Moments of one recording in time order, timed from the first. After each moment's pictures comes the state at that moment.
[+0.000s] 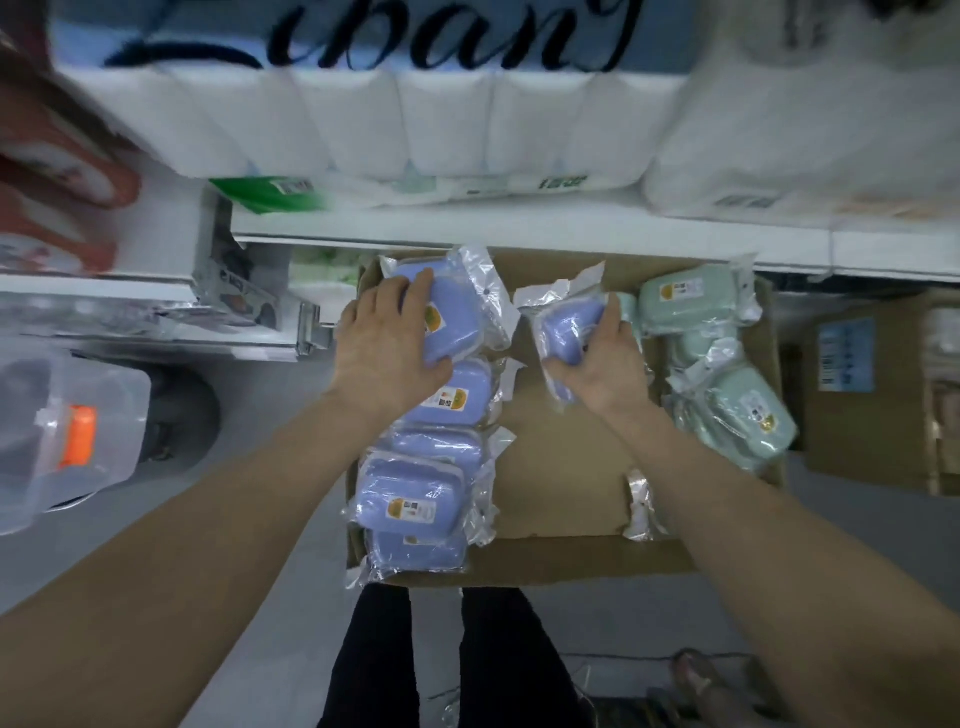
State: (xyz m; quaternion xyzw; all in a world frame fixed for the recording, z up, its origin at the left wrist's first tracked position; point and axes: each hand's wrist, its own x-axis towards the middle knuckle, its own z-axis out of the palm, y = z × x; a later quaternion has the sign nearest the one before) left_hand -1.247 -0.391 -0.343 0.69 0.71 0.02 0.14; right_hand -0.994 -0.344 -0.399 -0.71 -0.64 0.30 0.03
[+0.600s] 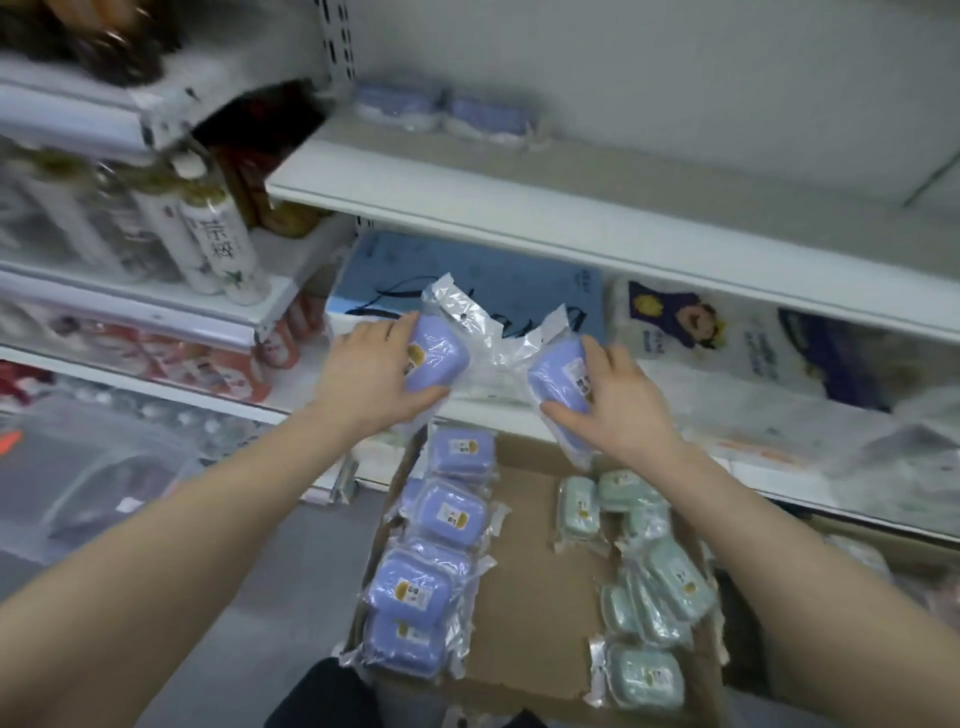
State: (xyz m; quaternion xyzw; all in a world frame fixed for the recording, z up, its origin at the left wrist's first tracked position) left_hand -1.292 -0.425 -0.104 0.66 0.74 0.13 -0.03; right_hand -1.010 -0.344 -0.095 -0.52 -0.85 0.07 0.09
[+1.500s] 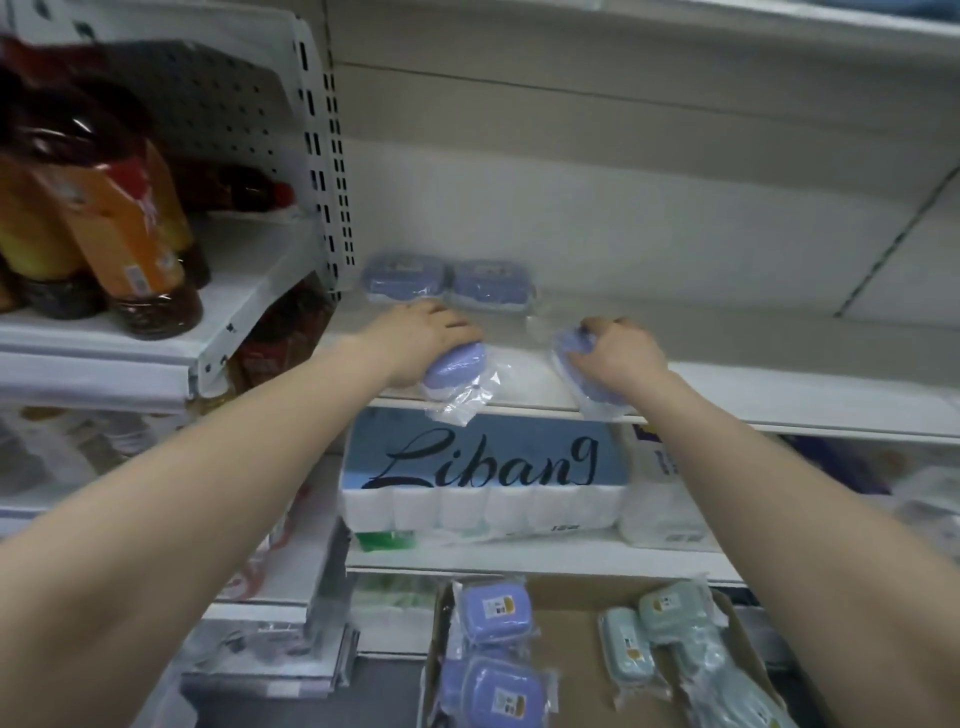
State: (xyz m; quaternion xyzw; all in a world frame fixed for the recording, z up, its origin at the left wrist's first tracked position) left_hand -1.403 -0.246 0.051 0.84 0.53 -0.05 -0.10; right_hand -1.143 -0.196 0.042 -0.67 -0.74 0.06 0.06
